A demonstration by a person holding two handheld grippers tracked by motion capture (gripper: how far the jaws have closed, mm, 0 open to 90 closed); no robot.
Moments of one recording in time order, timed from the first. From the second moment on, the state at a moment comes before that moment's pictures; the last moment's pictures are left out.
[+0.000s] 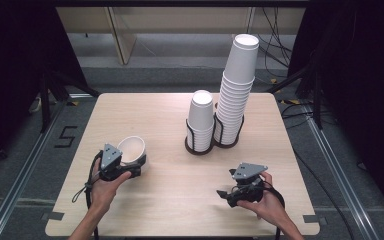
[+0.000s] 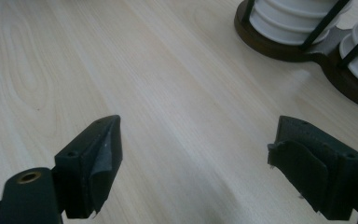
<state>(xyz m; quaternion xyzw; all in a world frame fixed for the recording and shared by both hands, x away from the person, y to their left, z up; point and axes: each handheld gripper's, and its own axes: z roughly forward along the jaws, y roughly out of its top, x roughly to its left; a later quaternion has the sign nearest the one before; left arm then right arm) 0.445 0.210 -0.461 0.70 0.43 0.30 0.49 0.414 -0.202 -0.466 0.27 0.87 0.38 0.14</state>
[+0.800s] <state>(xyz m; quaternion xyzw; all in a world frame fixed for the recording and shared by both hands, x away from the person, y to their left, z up) 0.490 0.205 -0.457 0.69 0.45 0.31 0.48 0.410 -0.204 -0.471 0.27 0.87 0.38 0.14</state>
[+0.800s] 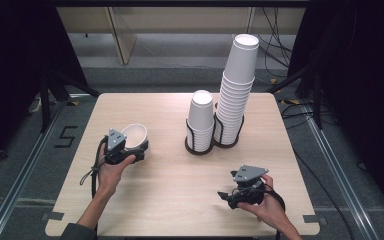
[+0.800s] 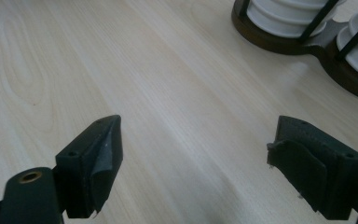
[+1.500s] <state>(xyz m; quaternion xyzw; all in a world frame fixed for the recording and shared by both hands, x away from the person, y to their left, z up) 0.551 0.213 -0.460 0.68 0.48 0.33 0.45 0.412 -0.204 -0.472 0.27 0.88 0.37 0.15</state>
